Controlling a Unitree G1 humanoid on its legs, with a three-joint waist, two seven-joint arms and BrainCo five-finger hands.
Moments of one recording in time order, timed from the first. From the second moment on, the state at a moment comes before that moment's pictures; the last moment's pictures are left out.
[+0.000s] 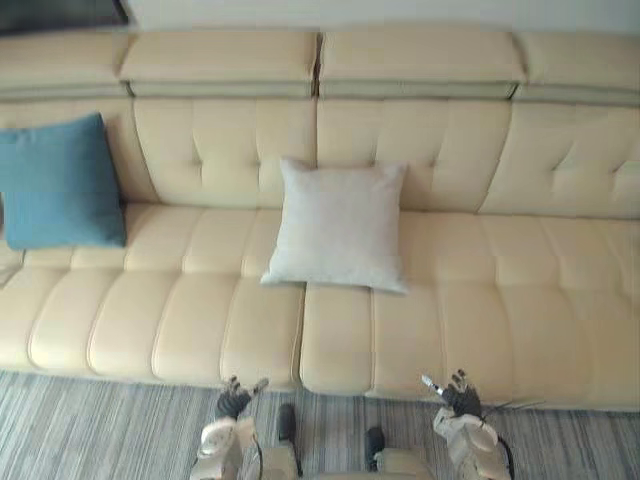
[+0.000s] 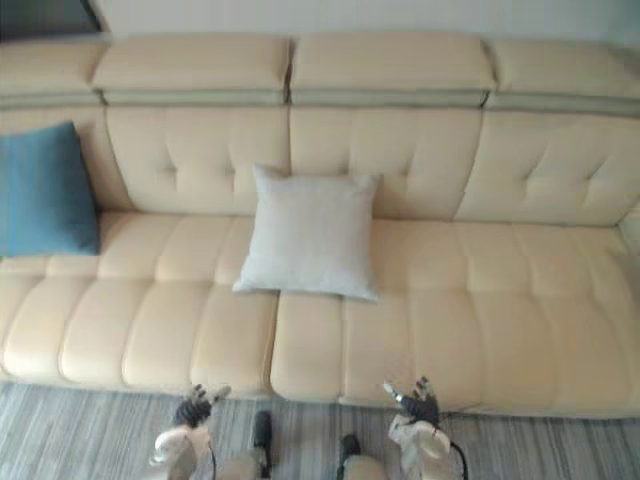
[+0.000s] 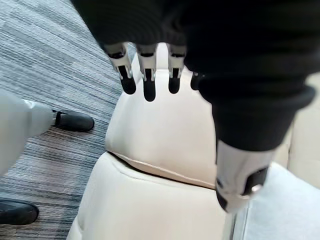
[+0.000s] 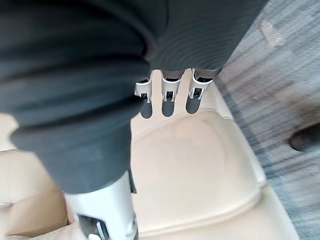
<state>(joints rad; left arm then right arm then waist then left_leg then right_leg) 0.06 0.02 0.18 0.90 -0.16 -0.06 0.08 0.07 -0.02 -0.26 0.77 0.24 -0.07 -0.10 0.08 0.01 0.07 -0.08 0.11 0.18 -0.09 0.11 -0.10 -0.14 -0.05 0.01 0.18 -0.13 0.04</state>
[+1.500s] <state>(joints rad) -0.01 -0.01 0.22 0.97 -0.03 -0.03 0.11 0.00 0.02 -0.20 0.96 0.16 -0.02 -0.12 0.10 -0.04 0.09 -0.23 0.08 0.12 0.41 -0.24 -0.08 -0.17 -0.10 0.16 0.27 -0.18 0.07</state>
